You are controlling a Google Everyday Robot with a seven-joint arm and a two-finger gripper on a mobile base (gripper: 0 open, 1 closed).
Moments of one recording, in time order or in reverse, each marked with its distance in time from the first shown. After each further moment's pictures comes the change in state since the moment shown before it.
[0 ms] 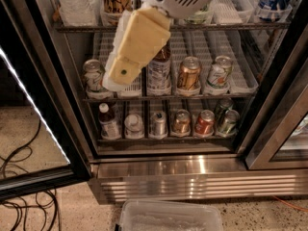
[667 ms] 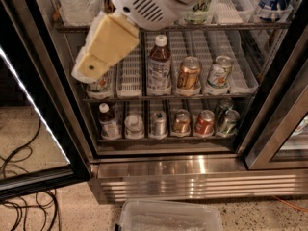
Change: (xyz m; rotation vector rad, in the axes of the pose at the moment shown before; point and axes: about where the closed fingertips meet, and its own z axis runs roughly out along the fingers) arm -0.018 -0.015 0.023 0.161 -0.072 0.094
